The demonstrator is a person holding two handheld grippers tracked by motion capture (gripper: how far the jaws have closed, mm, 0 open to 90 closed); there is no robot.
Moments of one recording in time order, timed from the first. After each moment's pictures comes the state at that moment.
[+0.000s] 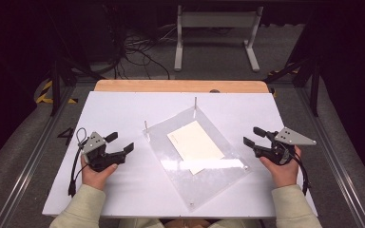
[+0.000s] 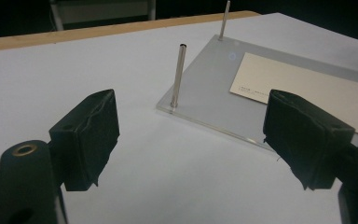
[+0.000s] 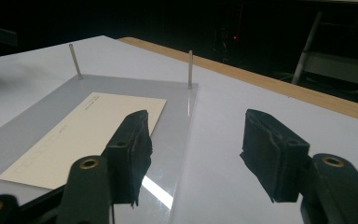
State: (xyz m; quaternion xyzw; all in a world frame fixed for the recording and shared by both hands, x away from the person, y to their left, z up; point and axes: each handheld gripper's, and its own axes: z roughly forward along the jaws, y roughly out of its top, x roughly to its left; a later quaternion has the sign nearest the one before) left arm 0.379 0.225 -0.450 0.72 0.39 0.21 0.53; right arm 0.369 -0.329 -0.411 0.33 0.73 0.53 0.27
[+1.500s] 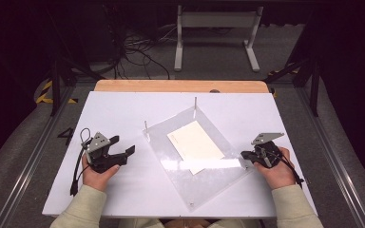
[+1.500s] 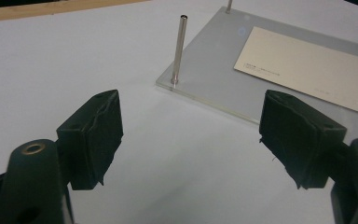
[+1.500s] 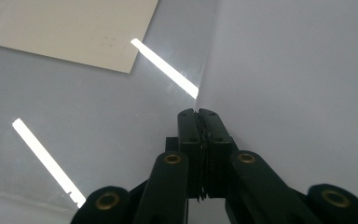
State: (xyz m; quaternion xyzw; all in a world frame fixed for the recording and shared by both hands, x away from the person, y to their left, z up) left arm 0.376 0.219 -0.448 0.75 0.41 0.19 0.49; right arm 0.381 -0.304 -0.434 0.37 0.87 0.30 0.14
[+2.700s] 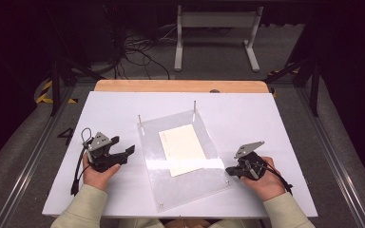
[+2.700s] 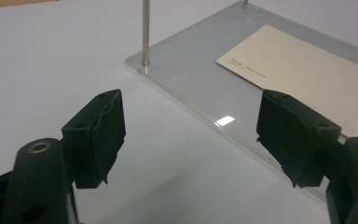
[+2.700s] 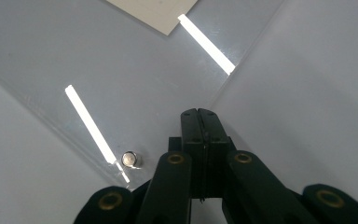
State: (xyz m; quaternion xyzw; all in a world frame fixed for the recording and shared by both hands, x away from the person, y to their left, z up) left arm 0.380 0.217 -0.450 0.75 0.42 0.19 0.47; right arm 0.353 -0.251 -0.439 0.30 0.91 0.29 0.05
